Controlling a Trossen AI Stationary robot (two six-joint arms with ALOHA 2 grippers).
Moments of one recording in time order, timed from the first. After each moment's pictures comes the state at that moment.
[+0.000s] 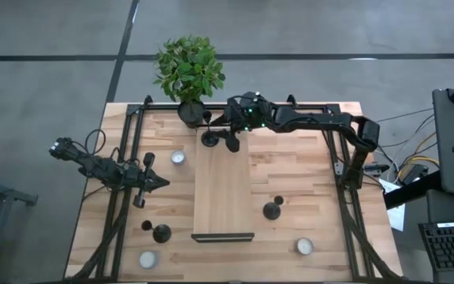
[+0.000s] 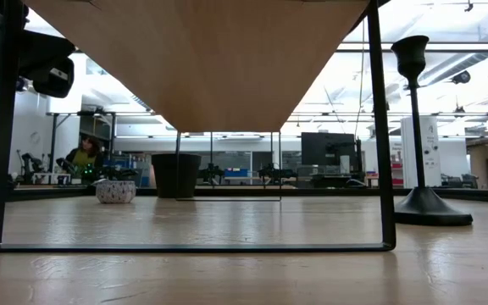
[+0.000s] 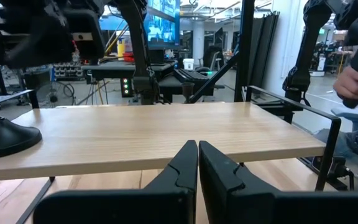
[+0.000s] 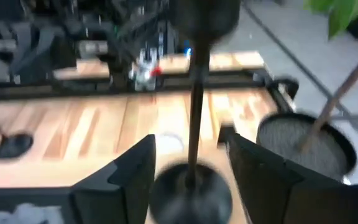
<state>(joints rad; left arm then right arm) -0.46 0.01 0.03 0.02 -0.34 0.00 -0.34 1.80 1.38 0.03 -0.30 -0.05</state>
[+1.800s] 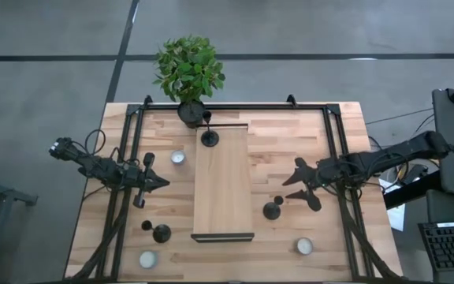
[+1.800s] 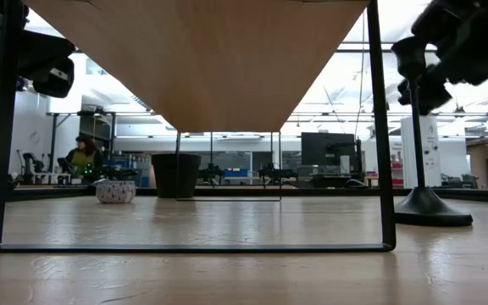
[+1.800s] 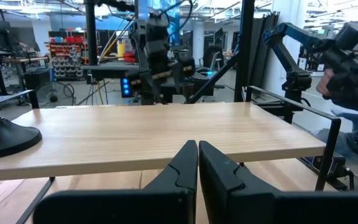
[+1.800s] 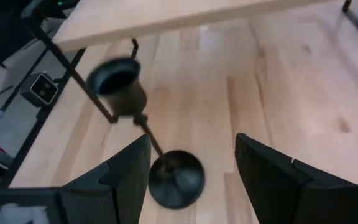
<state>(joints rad) -0.46 0.01 0.03 0.02 -0.34 0.00 0.23 0.73 0.34 -0.12 -0.03 0.32</state>
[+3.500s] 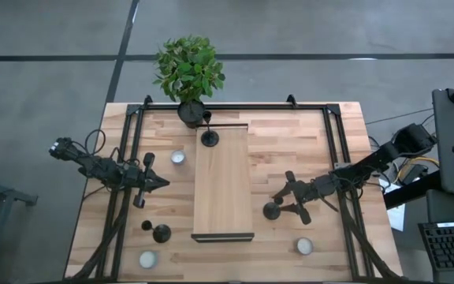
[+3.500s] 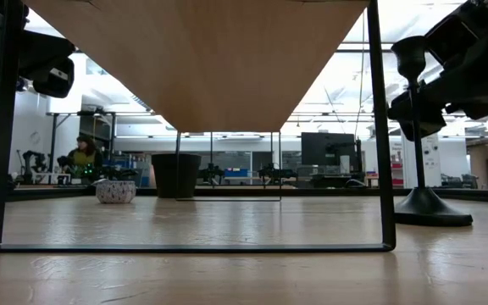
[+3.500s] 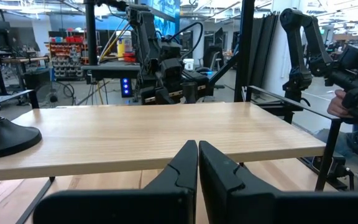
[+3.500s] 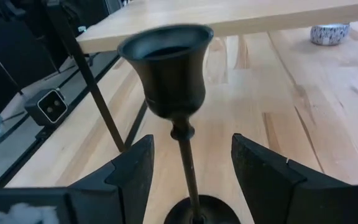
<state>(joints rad) -0.46 0.01 0.03 0.02 -0.34 0.00 0.40 1.21 0.13 0.81 0.13 0.27</state>
